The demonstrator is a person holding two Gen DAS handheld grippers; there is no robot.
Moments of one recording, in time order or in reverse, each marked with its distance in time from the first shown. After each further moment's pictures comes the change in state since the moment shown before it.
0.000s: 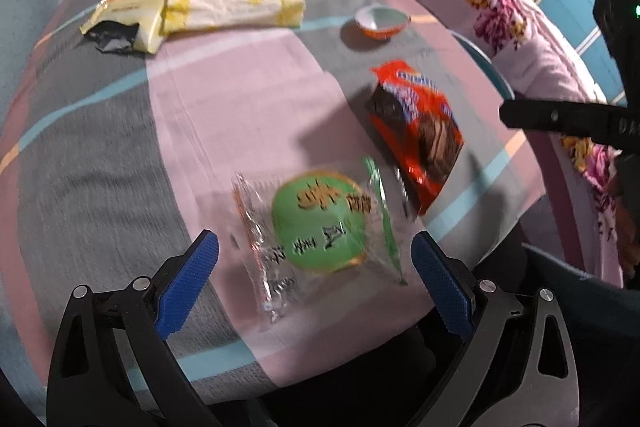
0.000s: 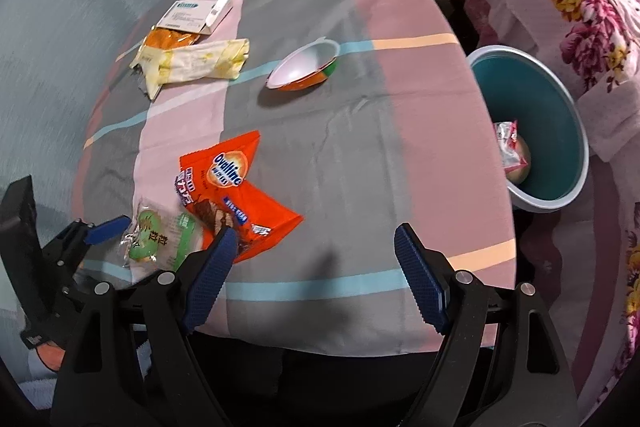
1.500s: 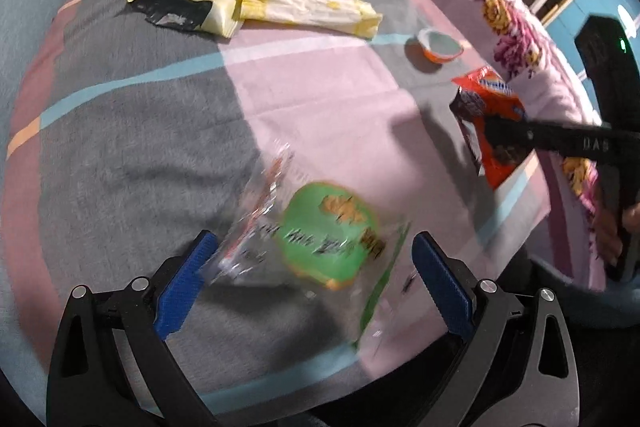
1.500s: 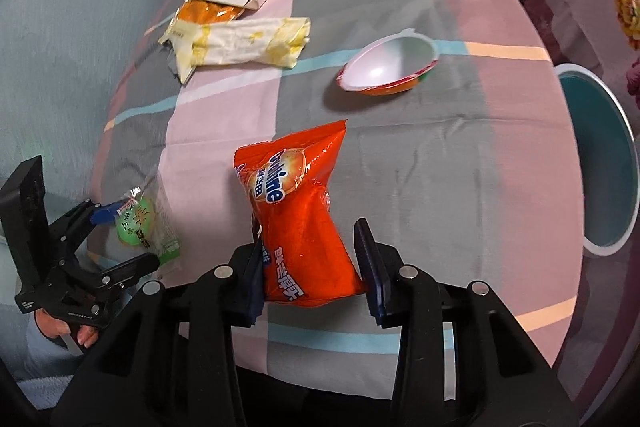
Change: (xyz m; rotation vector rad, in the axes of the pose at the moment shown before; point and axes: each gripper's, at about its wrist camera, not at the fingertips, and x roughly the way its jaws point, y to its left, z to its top) left arm -0.009 0.068 0.005 -0.102 -0.015 -0.059; right arm 0.044 0.034 0.028 -0.077 0.066 0.113
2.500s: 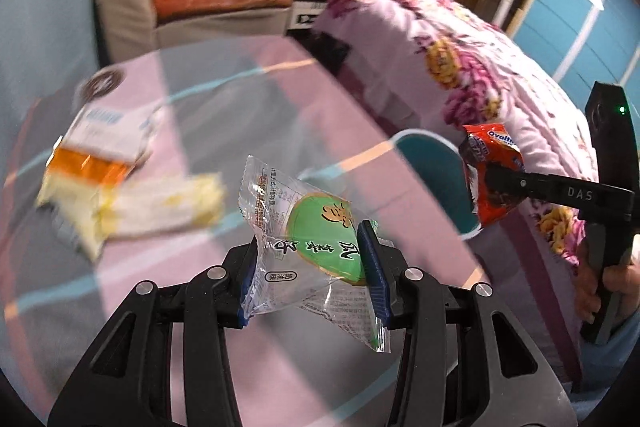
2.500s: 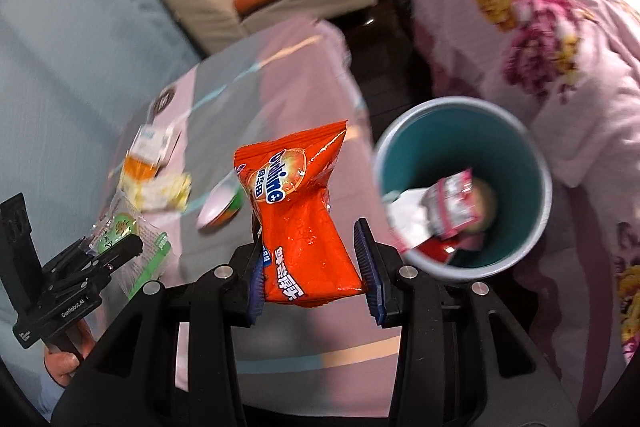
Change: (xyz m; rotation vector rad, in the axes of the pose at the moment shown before) left arm 0.003 -0.159 0.124 0.187 -0.198 -0.003; right arm -0.114 -0.153 0.003 0.291 -0.319 -0.053
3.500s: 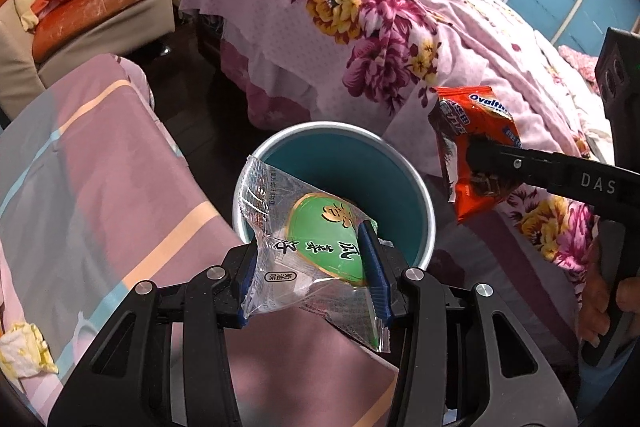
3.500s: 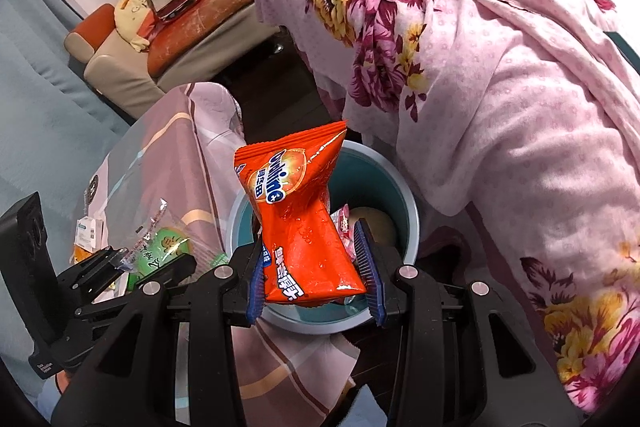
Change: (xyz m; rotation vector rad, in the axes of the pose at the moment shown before) left arm 0.154 -0.161 0.072 0.234 0.178 -0.140; right arm -0.020 -0.149 0.043 0.222 -0.055 -0.127
